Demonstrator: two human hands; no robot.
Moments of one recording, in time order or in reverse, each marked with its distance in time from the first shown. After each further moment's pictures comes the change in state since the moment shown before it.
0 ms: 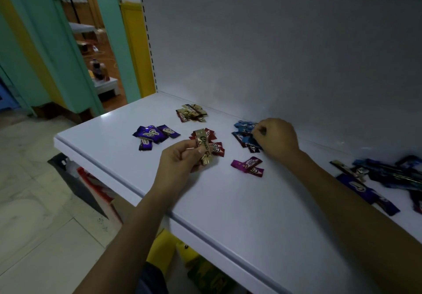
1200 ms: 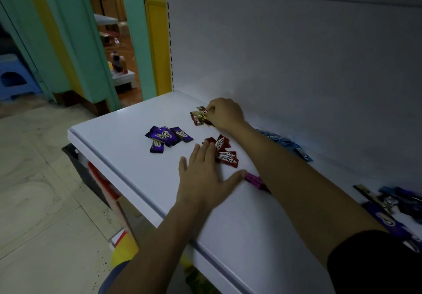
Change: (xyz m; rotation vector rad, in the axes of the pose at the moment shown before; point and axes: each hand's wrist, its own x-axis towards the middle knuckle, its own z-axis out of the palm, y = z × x) left_hand 0.018 -0.026 0.022 1.135 0.004 0.075; right_hand 0.107 -0.119 0.073 0.091 -0.224 -0.139
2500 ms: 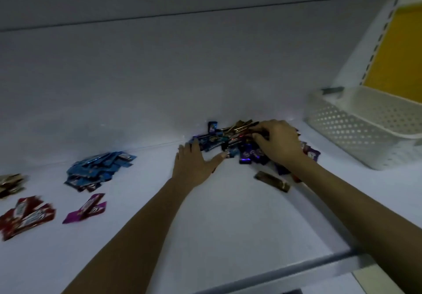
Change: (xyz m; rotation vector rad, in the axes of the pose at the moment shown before) left_hand -0.029 0.259 0.134 -0.108 -0.482 0.612; right_hand -0.421 0.236 -0.210 -0.271 0.489 0.776
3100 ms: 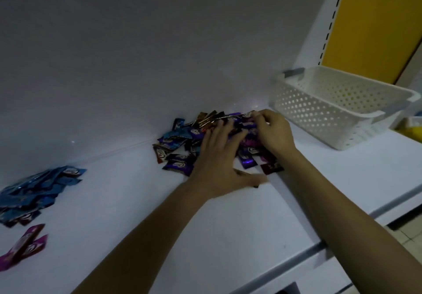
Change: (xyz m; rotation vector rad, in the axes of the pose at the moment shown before) left_hand -0.006 0.090 0.053 0.071 -0.029 0.709; right_hand -0.010 0.044 -0.012 0.355 0.182 0.394
